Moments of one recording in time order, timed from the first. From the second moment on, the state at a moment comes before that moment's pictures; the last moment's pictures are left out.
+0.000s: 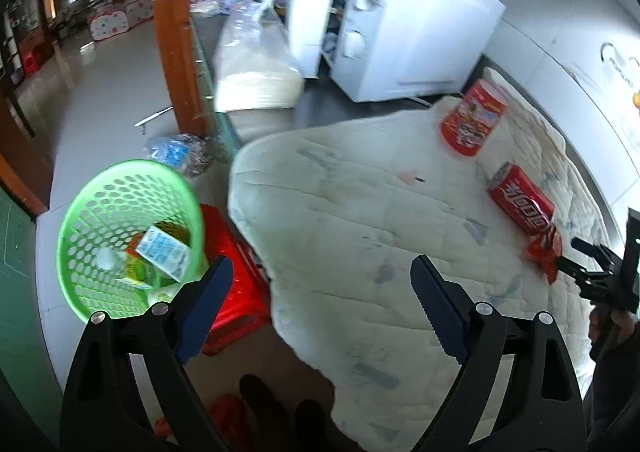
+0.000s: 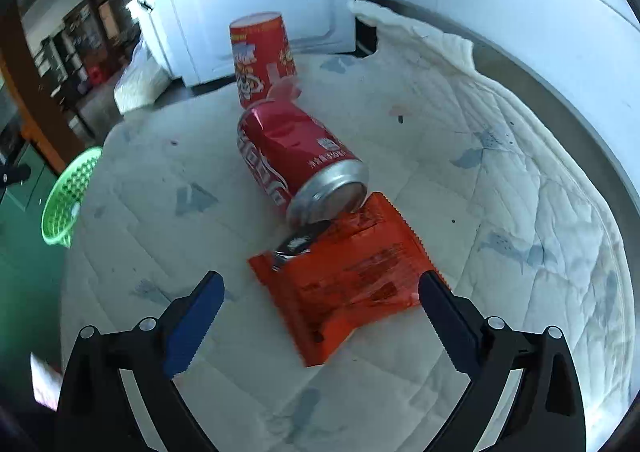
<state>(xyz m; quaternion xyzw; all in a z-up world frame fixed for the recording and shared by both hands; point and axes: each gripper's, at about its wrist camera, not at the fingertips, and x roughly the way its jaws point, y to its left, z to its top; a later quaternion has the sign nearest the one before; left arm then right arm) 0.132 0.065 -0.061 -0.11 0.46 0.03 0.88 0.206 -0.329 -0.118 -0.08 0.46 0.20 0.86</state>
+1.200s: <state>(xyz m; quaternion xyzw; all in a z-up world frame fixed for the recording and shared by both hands) 0.267 -0.172 -0.082 -0.18 0.57 -0.07 0.80 0.188 -0.366 -0.138 -0.05 0.44 0.31 0.84</state>
